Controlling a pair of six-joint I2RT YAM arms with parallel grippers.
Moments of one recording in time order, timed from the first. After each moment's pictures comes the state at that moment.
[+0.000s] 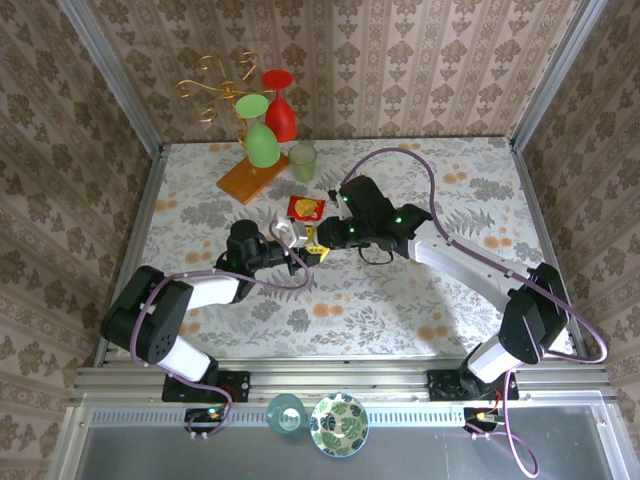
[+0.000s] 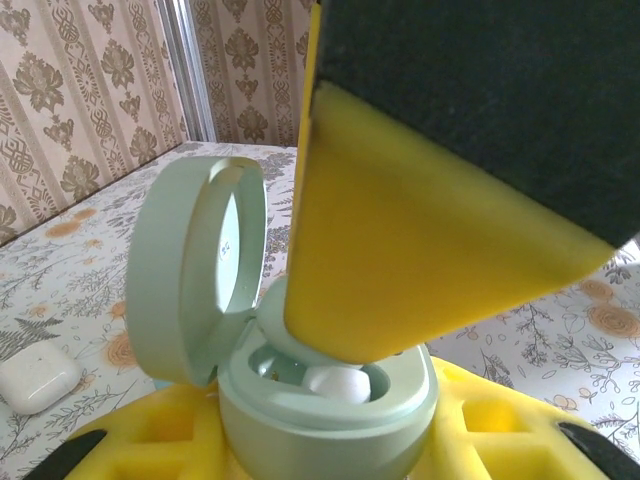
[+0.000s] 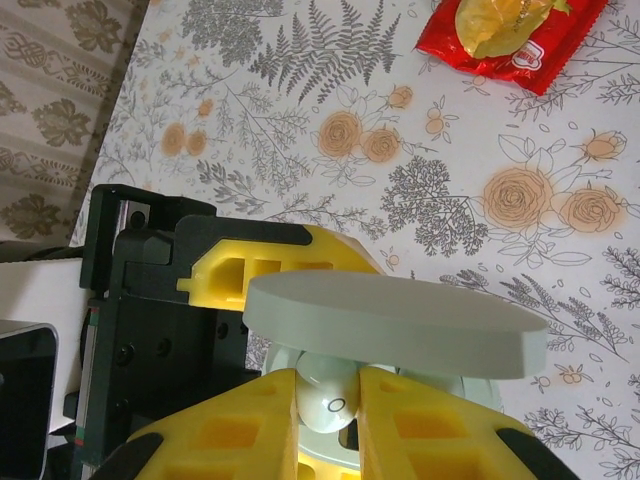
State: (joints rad) left arm -0.52 1.52 0.52 0.87 0.82 0.16; right arm 0.72 1.56 1.32 -0.55 -0.19 0.57
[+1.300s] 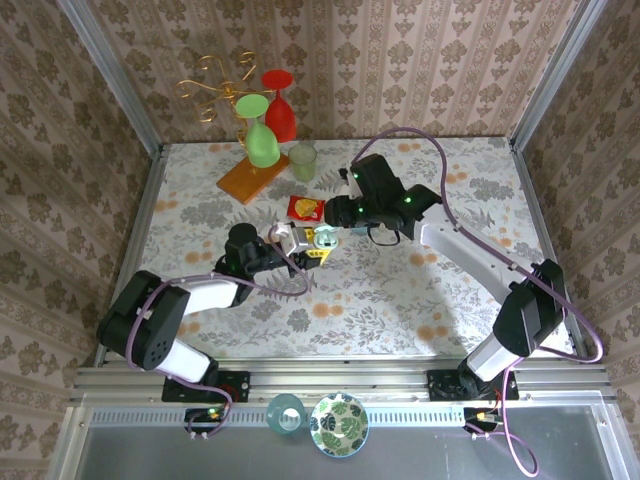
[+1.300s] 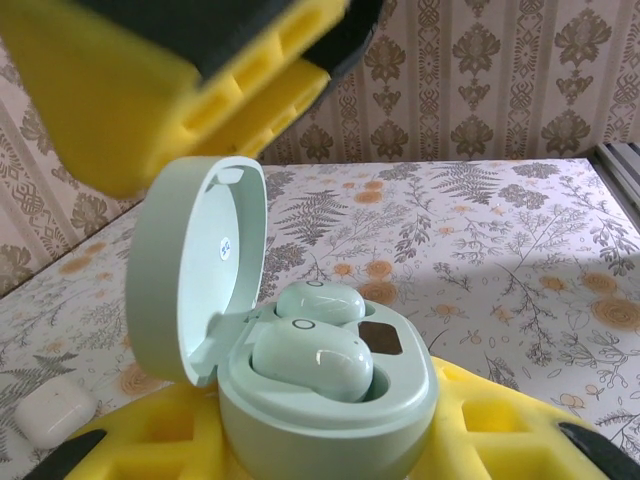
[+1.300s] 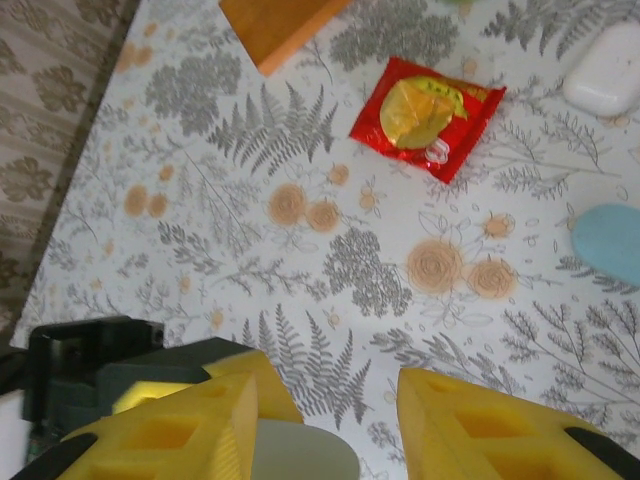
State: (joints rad) left arm -0.54 1.48 0.49 0.91 0.82 0.22; right arm 0.62 1.59 1.45 -0.64 -0.14 0.48
